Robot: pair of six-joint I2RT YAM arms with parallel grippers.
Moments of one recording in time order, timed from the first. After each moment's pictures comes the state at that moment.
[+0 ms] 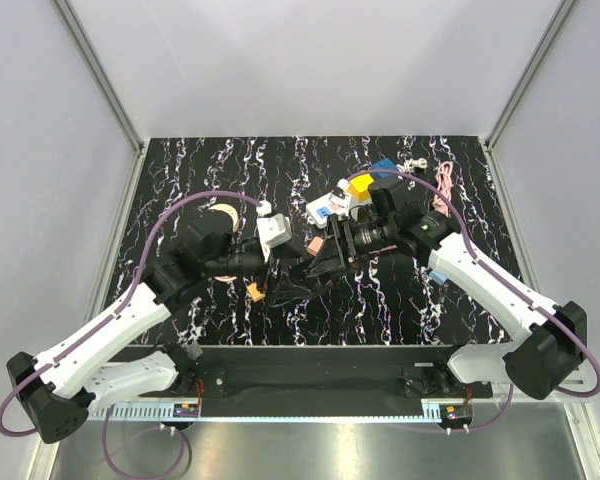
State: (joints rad) left arm -0.77 0.96 0.95 -0.33 0.62 0.02; right arm 0.62 1.31 1.17 -0.56 -0.88 0.65
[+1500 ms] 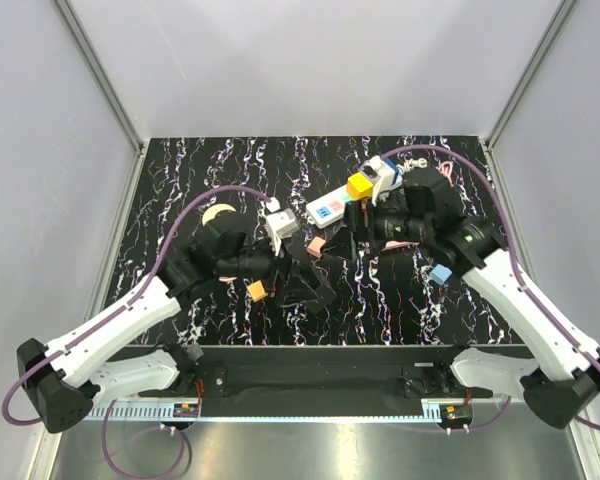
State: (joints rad) left arm -0.80 1.03 0.95 -0.39 0.58 -0.23; right arm 0.61 1.15 1.28 -0.63 -0.53 0.42
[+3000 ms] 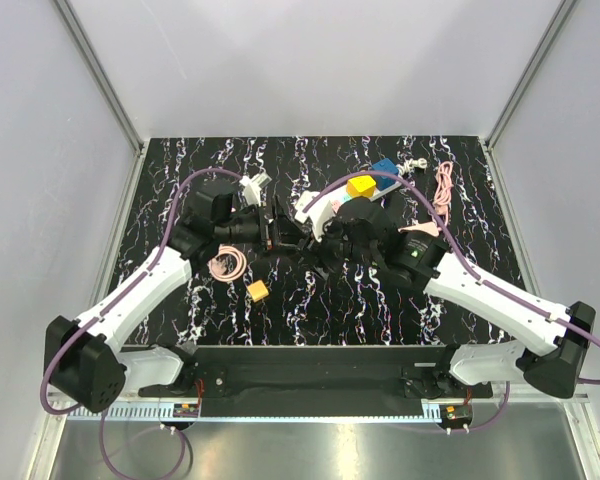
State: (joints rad) left arm -0.49 1.21 0.98 -0.24 0.80 -0.88; right arm 0.97 1.26 1.26 -0.51 -0.03 -0.14
